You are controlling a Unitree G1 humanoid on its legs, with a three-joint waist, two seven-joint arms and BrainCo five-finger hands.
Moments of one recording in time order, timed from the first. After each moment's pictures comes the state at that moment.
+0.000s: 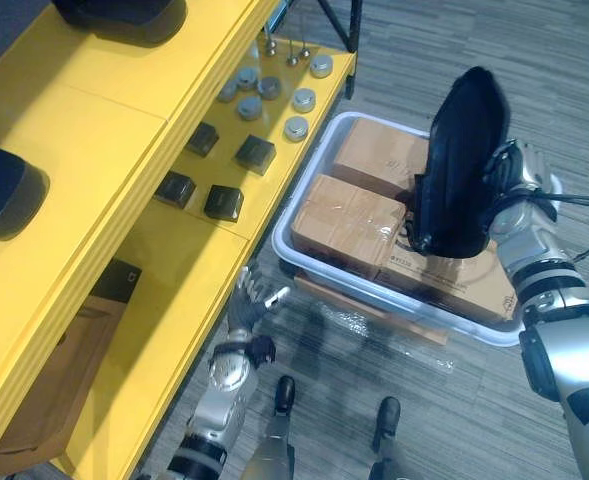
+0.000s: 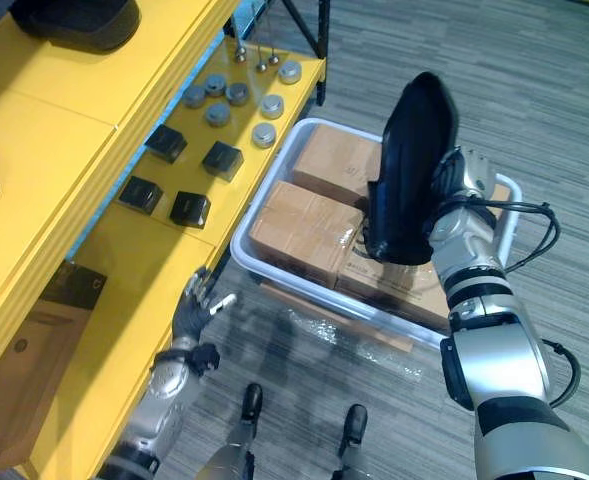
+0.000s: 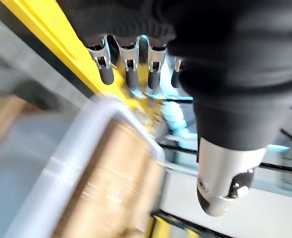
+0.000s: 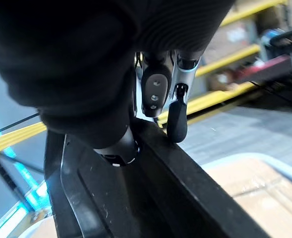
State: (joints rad) left arm -0.48 0.15 -0.23 0.28 -0.41 -0.19 0.28; right arm -1.21 -0.60 0.22 0.99 -0.53 0.11 -0.32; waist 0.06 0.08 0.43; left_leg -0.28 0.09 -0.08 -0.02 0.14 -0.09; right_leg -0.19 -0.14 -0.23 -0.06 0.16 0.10
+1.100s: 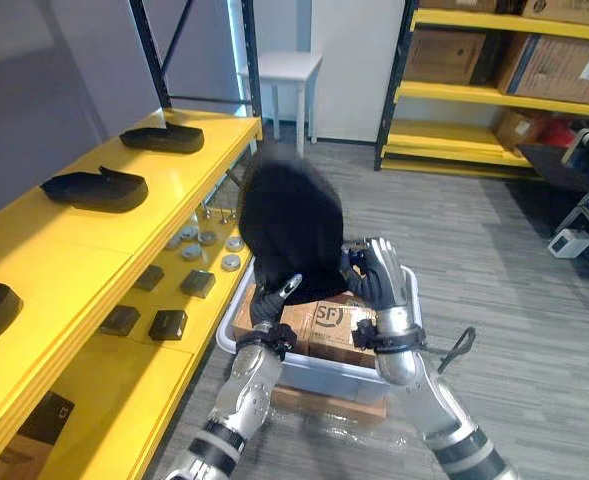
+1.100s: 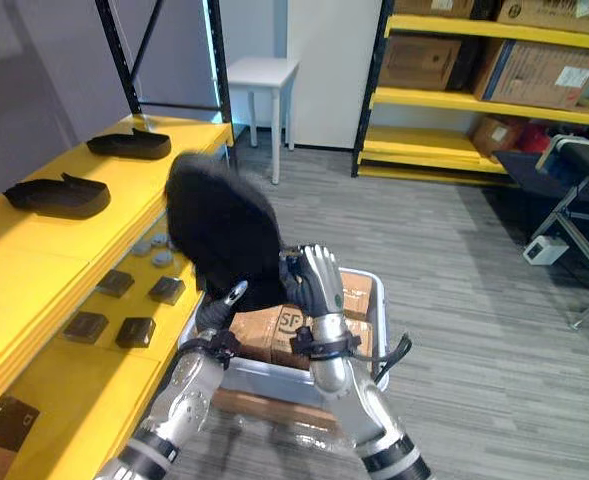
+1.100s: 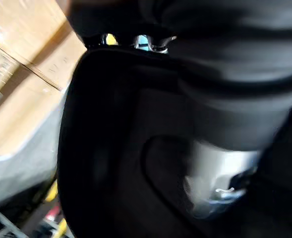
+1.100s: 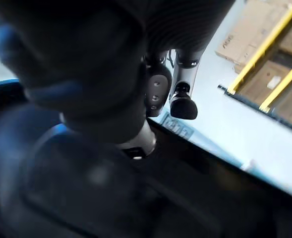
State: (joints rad) left arm -0.36 0.10 -0.31 0.21 -0.75 -0.21 0.29; right arm -0.29 -0.18 0.39 -0.24 -0.56 -0.08 -0.42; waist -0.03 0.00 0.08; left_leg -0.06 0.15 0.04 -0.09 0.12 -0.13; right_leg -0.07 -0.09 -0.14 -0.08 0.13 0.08
